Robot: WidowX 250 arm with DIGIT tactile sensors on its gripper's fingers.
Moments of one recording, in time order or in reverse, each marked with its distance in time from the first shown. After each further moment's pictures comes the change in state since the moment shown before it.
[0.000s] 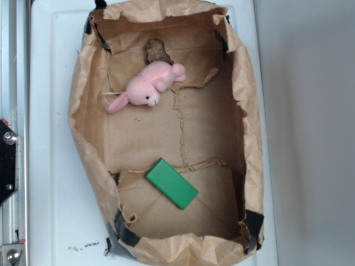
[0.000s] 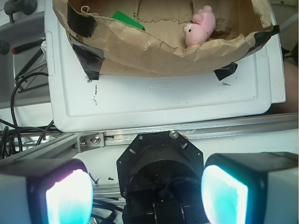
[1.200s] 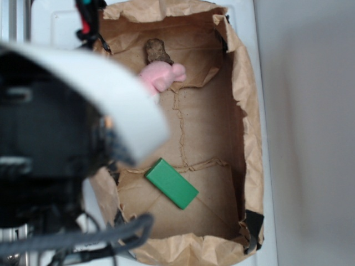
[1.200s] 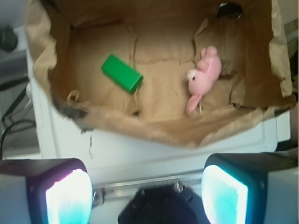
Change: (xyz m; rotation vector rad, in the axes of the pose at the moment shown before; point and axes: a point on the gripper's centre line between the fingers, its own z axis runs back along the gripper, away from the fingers) arm 0.088 0.015 -0.039 0.049 -0.023 0.113
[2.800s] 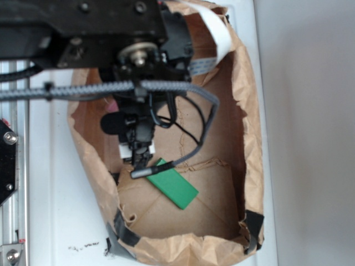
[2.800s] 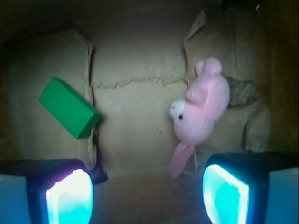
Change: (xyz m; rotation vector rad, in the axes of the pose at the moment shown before) arm 0.036 0.054 -0.091 -0.015 -0.001 0.019
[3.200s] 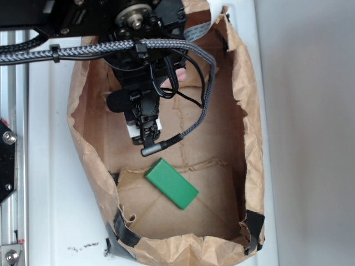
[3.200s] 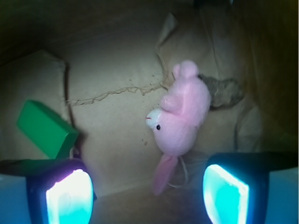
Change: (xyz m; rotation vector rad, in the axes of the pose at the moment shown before) arm 0.000 0.016 -0.018 -0.033 -0.021 0.189
